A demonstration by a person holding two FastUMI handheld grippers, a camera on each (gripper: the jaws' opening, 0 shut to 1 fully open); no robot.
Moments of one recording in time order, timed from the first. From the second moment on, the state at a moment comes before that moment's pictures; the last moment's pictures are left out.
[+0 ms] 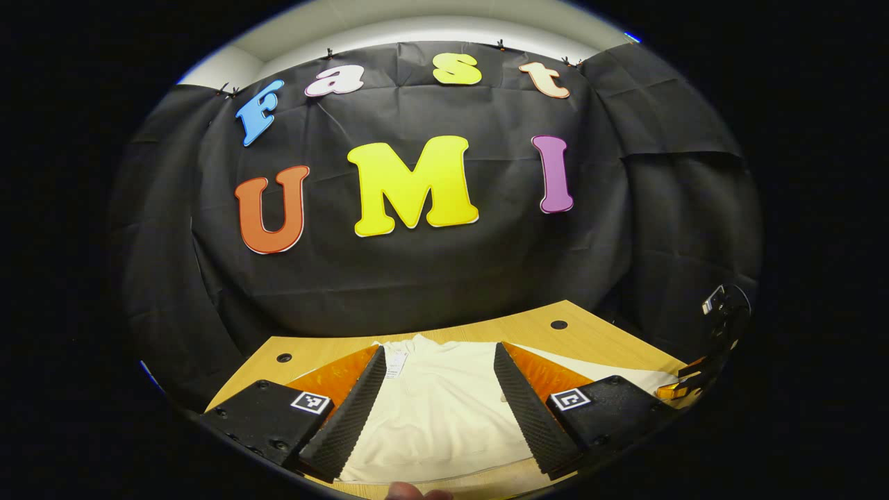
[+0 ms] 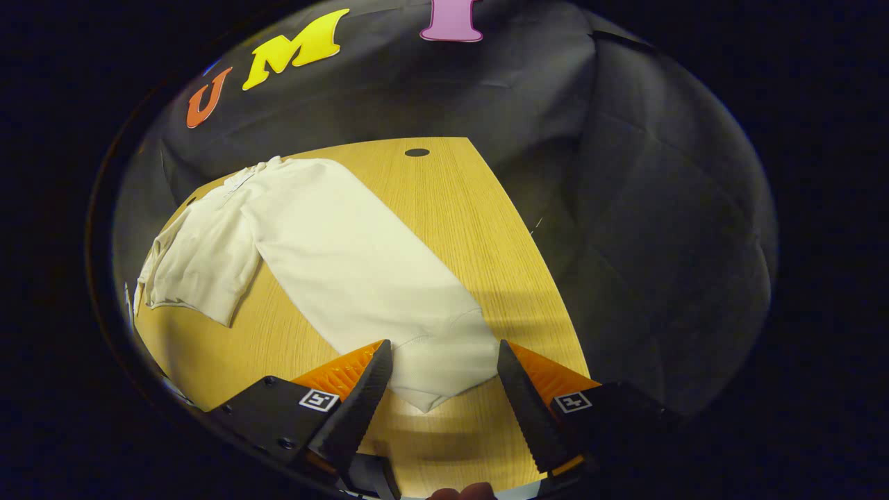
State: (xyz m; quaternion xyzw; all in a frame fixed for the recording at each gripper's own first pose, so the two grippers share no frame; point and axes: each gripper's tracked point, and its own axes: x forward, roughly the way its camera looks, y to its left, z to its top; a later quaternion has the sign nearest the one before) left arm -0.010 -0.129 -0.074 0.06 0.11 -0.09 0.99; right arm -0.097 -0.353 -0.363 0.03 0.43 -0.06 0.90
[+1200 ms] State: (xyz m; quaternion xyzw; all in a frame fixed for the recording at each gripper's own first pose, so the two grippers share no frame) left arm -0.014 -0.101 -0.070 0.04 0.10 -0.06 0.99; right arm -0.070 -0.315 -0.305 0.12 0.43 -0.05 0.89
